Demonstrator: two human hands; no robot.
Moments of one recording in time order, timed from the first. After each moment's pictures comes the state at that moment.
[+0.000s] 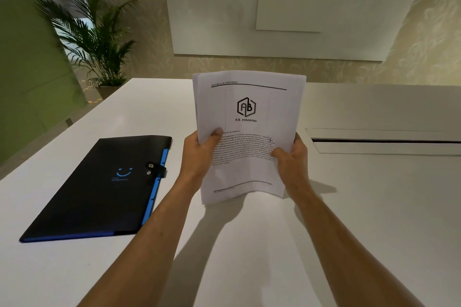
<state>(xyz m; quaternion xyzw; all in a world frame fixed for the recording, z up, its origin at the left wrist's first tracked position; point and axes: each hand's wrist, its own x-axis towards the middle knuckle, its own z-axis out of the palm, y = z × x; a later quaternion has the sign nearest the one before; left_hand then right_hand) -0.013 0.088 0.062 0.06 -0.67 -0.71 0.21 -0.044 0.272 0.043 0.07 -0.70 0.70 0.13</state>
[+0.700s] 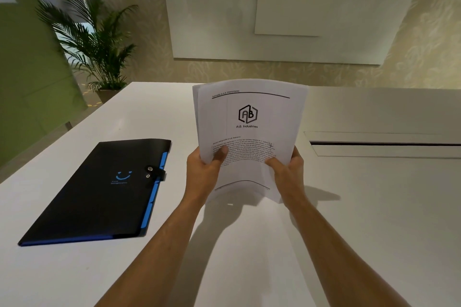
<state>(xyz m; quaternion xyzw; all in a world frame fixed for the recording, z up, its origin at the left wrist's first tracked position) -0.003 0.100 0.036 0.03 -0.67 -0.70 0.24 -0.039 0.272 0.026 0.06 -0.66 0.74 0.13</state>
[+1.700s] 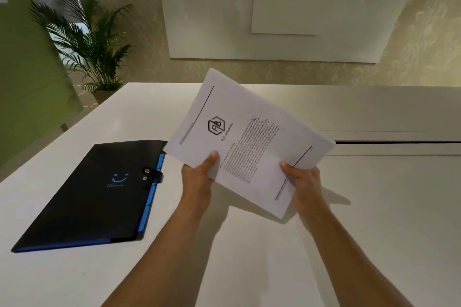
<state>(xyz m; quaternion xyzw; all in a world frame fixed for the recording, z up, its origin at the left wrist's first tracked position) -0.014 0.096 0.014 0.09 -0.45 -0.88 0.16 -0.039 0.311 0.006 0.01 -0.58 0.81 0.07</state>
